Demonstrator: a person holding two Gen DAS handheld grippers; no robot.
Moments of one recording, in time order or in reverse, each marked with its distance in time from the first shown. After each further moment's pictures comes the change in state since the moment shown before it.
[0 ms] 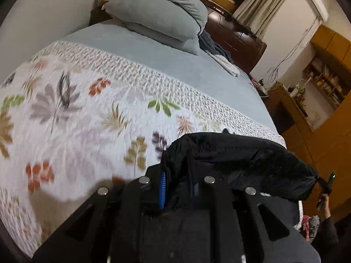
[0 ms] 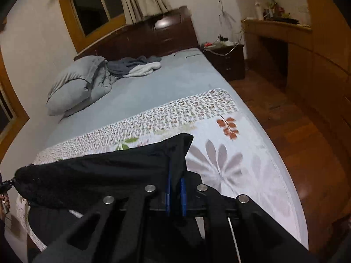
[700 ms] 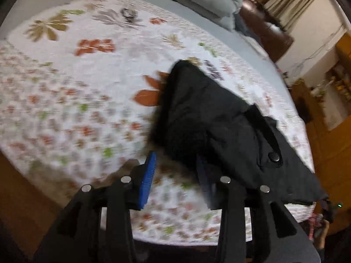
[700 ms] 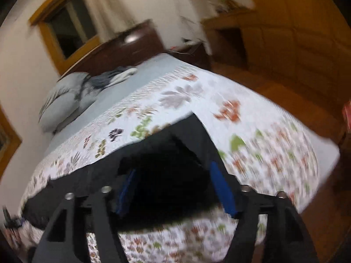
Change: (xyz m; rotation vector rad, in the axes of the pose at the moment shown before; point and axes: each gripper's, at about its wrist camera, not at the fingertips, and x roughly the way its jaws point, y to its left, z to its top) left arm -0.030 0.082 -0.180 -0.143 0.095 0.162; right arm -0.113 -0.008 -0.235 0.337 -0.070 -0.087
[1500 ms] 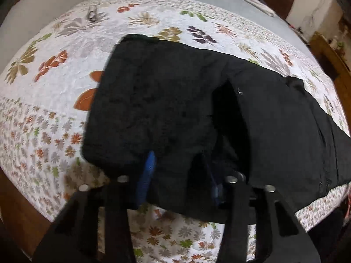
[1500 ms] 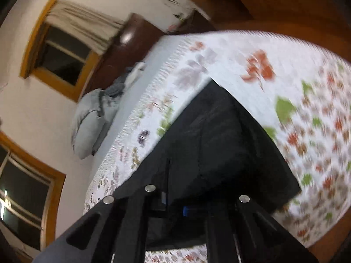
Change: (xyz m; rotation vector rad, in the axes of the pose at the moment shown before) left arm 0.084 -0.089 -0.001 0.230 0.119 0.263; right arm 0.068 -0.007 0.019 0.237 0.136 0.275
